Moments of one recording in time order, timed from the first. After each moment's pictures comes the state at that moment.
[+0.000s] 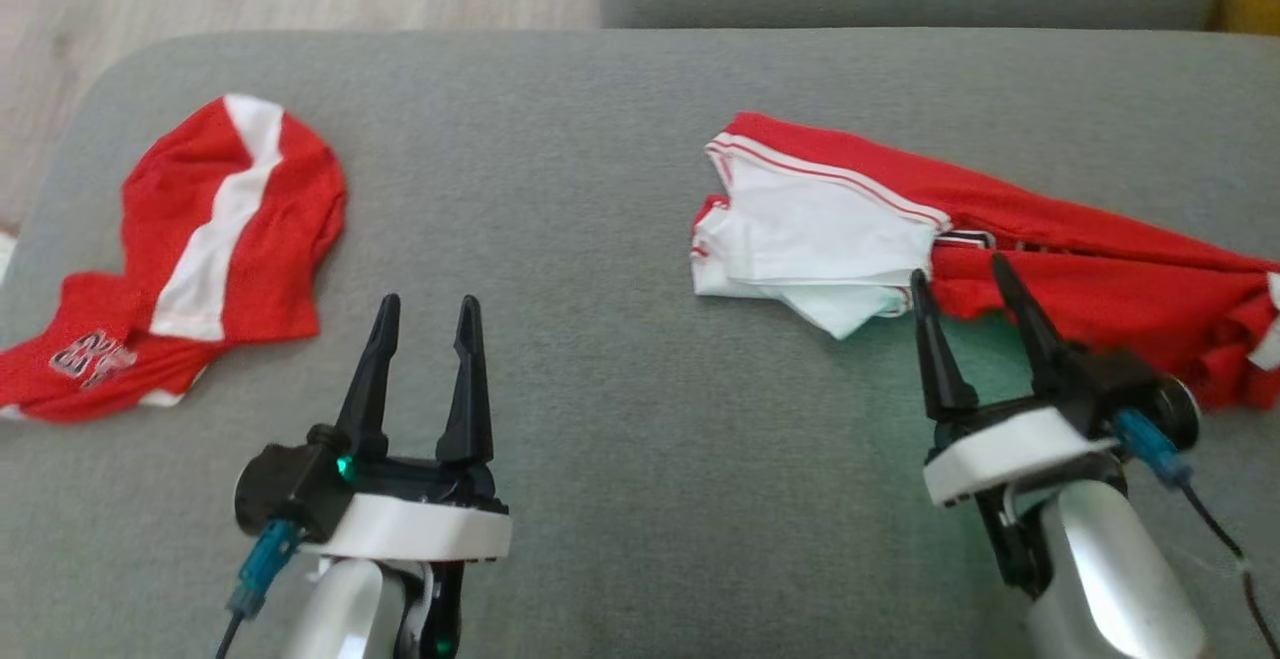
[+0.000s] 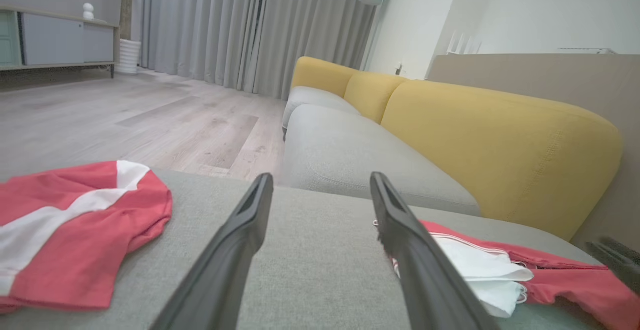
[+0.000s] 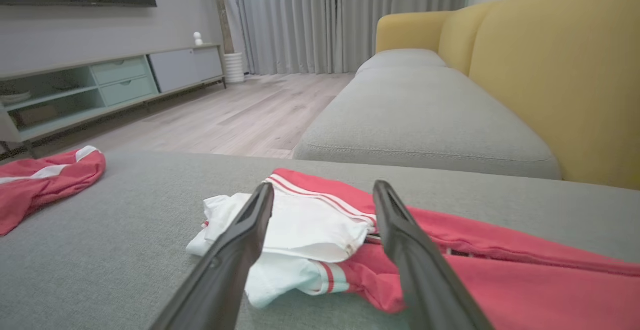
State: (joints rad) left arm -0.13 0.05 -0.27 0.16 -0.35 -0.05 -0.25; right arm -0.20 -0.05 0.10 0.35 0.06 0.13 -0.24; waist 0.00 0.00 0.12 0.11
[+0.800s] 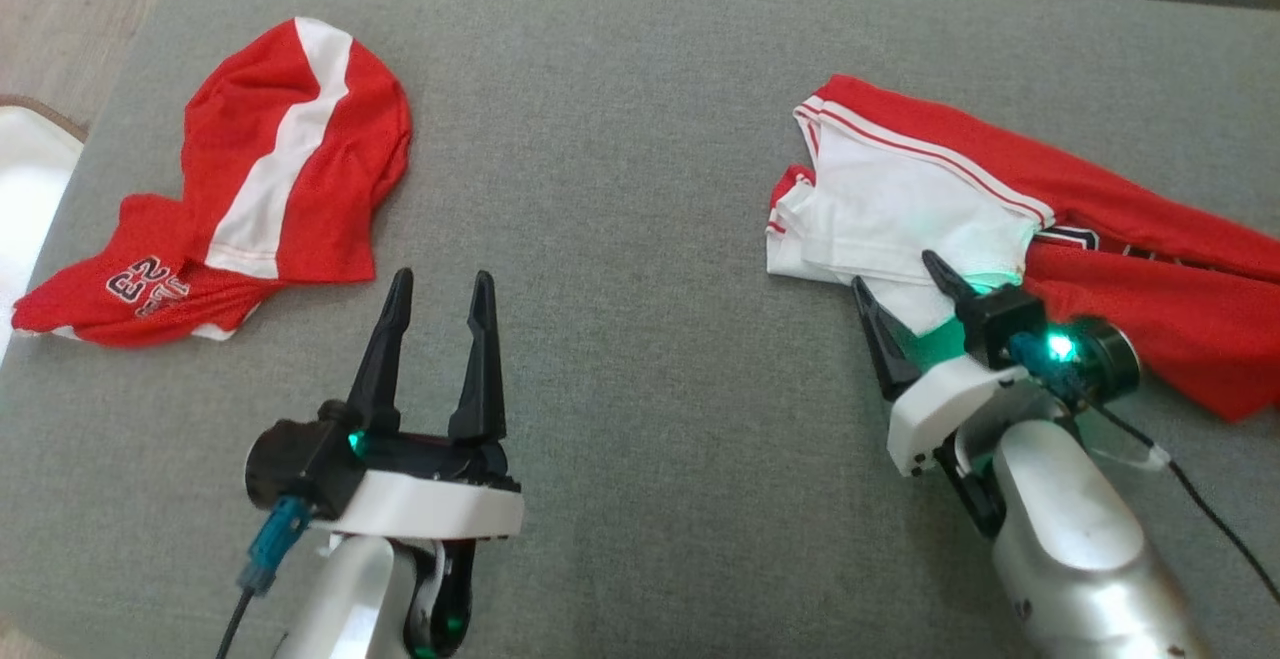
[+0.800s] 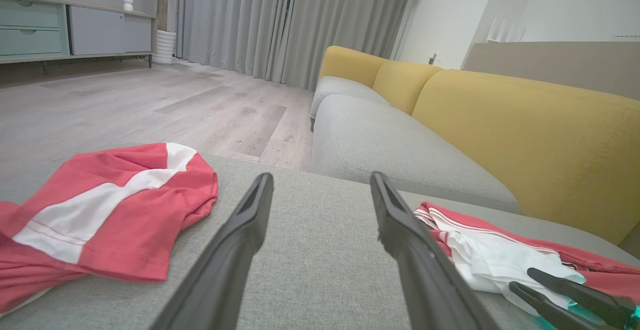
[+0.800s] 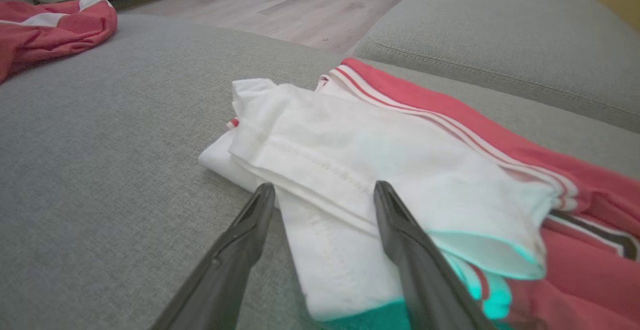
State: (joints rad) left arm -0.17 0.05 -0.30 0.17 -0.36 -0.03 -0.25; right arm -0.42 -0.06 0.16 0.72 -0.07 0.13 -0.17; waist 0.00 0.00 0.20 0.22
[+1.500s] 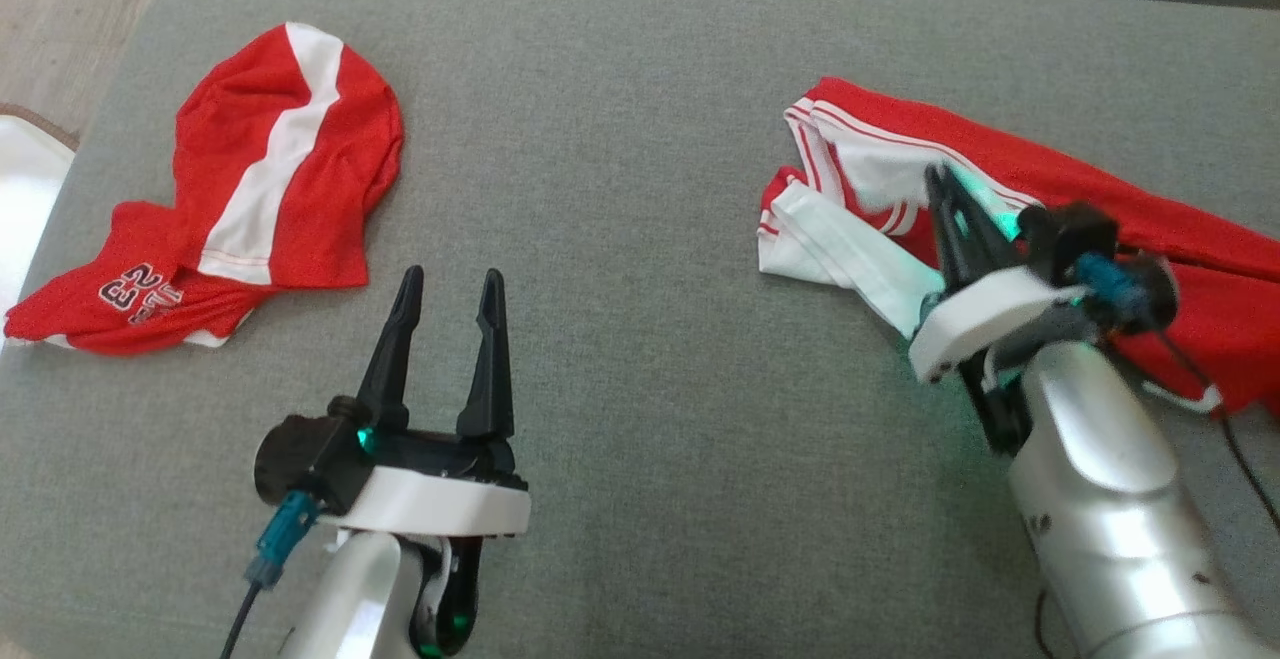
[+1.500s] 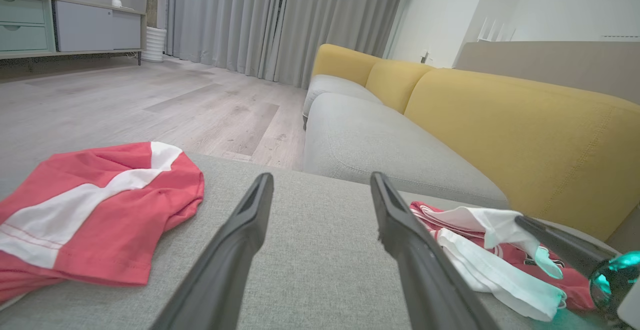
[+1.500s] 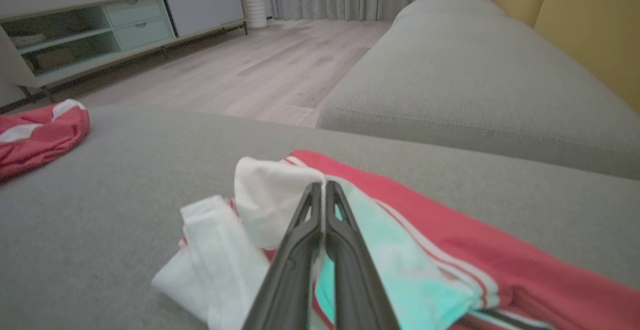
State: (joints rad) left arm -0.19 0.05 -0.31 0.18 -0.37 -0.03 -0.25; right arm -0.57 -0.06 0.11 0.78 0.02 0.13 -0.23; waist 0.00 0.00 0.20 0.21
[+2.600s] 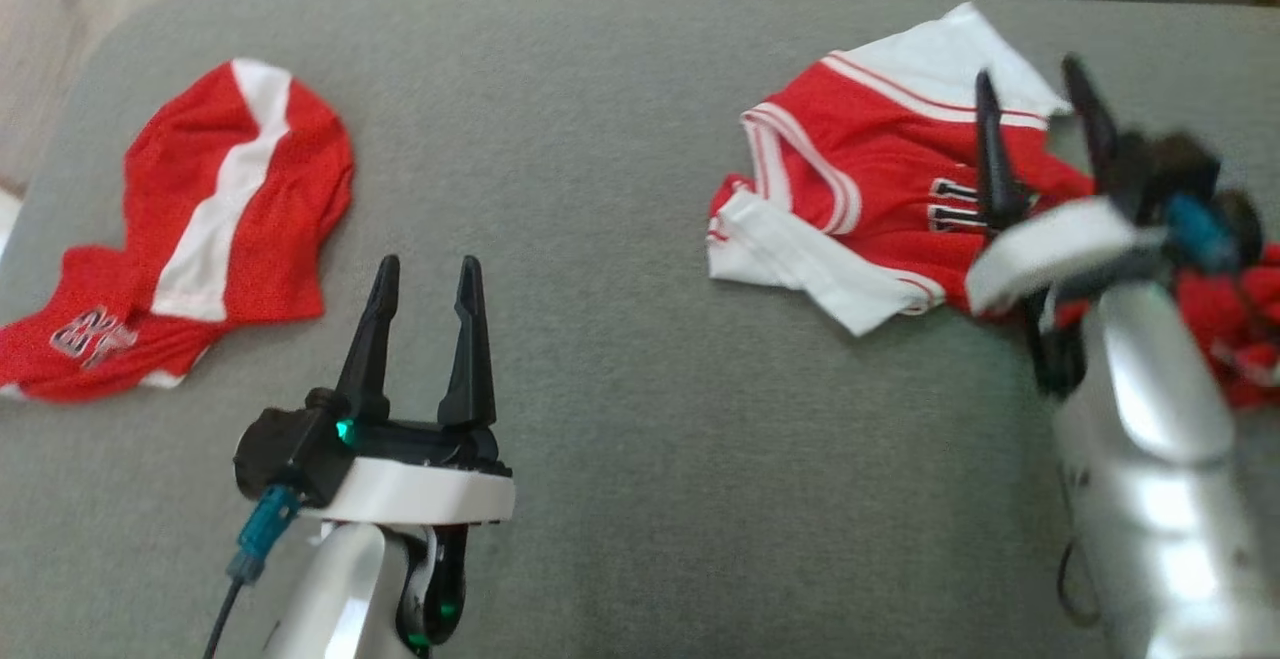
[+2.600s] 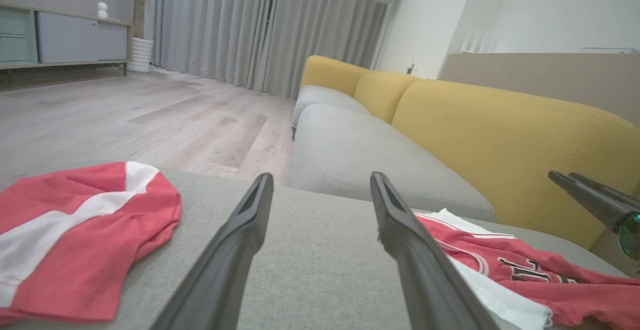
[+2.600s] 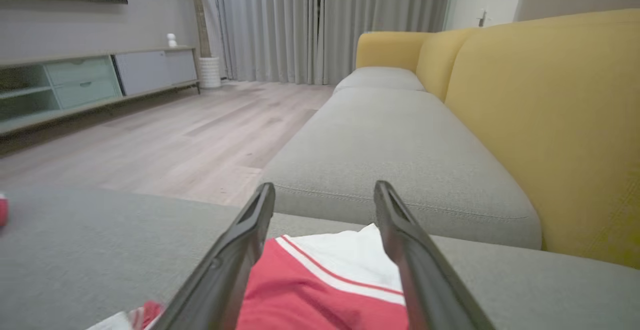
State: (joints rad) left arm -0.20 0.05 -0.29 0.18 -0.37 -0.03 -0.25; right arm -0.67 -0.07 -0.05 0.74 -0.07 0.13 -0.25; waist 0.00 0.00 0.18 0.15
